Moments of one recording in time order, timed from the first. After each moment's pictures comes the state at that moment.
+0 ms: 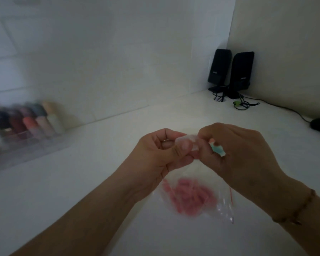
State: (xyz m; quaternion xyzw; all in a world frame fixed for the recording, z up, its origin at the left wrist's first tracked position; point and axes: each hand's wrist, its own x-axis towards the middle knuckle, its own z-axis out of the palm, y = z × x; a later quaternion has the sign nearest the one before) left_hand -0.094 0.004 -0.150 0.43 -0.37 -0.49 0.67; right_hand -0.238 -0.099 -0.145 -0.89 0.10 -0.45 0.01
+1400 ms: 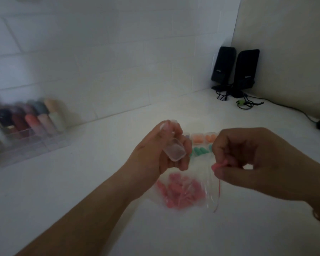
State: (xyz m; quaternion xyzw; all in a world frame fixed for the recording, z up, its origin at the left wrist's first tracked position) left_hand -0.087 -0.002 -0.160 0.43 -0.45 -0.45 0.64; right_hand -0.274 -0.111 -0.118 -0.90 0.08 -0.20 0.38
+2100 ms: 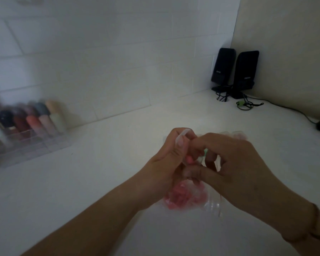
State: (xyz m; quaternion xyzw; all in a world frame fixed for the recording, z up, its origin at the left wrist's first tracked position) left_hand -0.105 -0.001 -0.168 0.41 -0.49 -0.47 0.61; right_hand -0.247 -0.086 -0.143 -0.92 0.13 -0.32 0.20
